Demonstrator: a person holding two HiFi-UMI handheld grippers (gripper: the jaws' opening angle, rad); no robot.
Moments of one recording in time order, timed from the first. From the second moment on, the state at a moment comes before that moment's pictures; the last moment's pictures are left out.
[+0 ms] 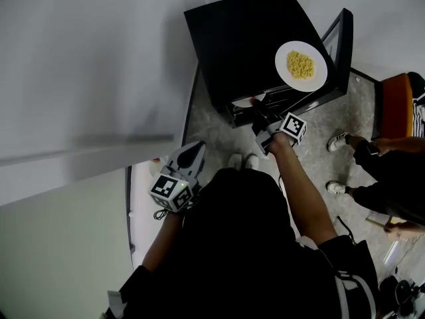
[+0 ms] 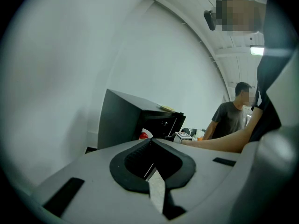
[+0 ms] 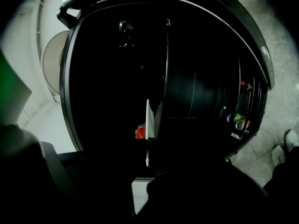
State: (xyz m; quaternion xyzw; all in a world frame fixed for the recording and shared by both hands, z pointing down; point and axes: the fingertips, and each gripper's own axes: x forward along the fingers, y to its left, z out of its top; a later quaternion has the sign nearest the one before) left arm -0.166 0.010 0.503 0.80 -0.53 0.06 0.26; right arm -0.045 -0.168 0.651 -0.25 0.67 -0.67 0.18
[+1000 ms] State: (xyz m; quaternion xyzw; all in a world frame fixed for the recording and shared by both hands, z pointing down) left arm -0.153 0.003 0.498 0.82 -0.51 0.06 0.25; right arm -0.029 -0.150 0.639 -0.30 0.68 -0.64 0.17
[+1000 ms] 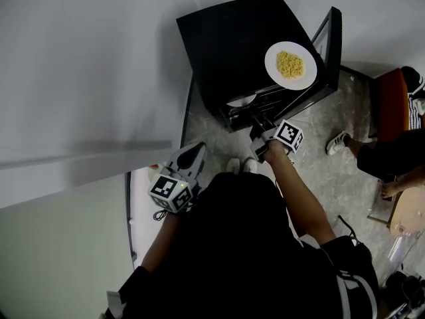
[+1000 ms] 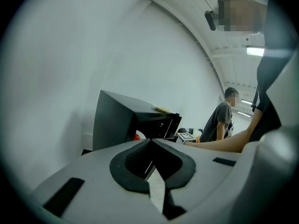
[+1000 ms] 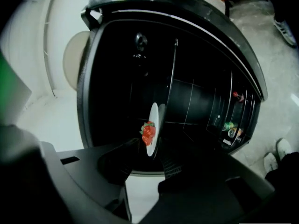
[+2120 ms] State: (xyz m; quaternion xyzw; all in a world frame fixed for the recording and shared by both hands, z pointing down) left arm -0.107 -0.008 0.494 0.86 -0.46 0.05 0.23; right arm 0.056 -0.143 0.533 -0.29 0.69 -0.60 0.28
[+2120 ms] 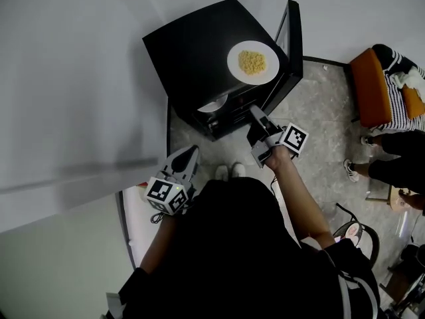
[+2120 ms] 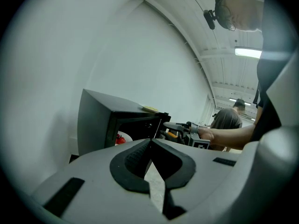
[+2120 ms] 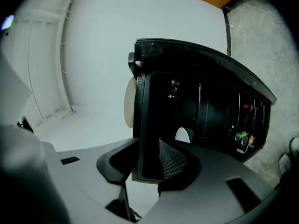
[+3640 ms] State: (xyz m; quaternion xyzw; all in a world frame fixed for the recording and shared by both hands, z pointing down) left arm -0.121 -0.018 0.484 0.85 -0.47 0.03 0.23; right arm 0.094 -0.205 0.467 -0.30 0.66 -0.61 0.34
